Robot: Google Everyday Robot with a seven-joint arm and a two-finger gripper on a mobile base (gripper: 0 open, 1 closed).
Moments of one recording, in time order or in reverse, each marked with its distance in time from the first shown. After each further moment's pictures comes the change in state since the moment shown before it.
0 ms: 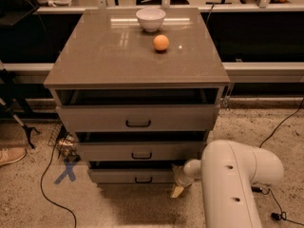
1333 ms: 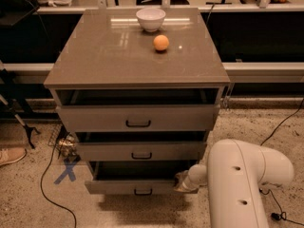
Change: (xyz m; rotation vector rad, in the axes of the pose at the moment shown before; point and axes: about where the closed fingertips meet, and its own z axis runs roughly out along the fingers) arm 0.018 0.016 -0.019 0.045 0.021 0.081
